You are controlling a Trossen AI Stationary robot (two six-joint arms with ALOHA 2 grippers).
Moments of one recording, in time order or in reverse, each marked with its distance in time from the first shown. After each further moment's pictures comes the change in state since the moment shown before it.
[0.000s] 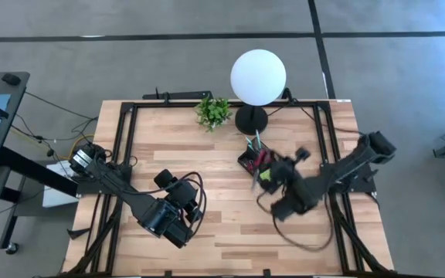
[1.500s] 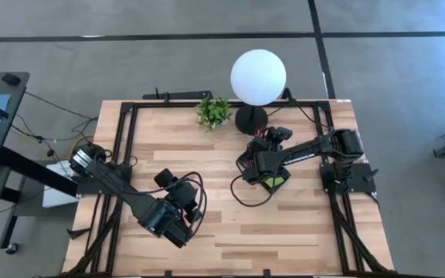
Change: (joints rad) left arm 0.000 0.000 -0.001 -0.005 -0.002 0.032; right arm -0.405 0.264 -0.012 -0.030 -0.001 -0.237
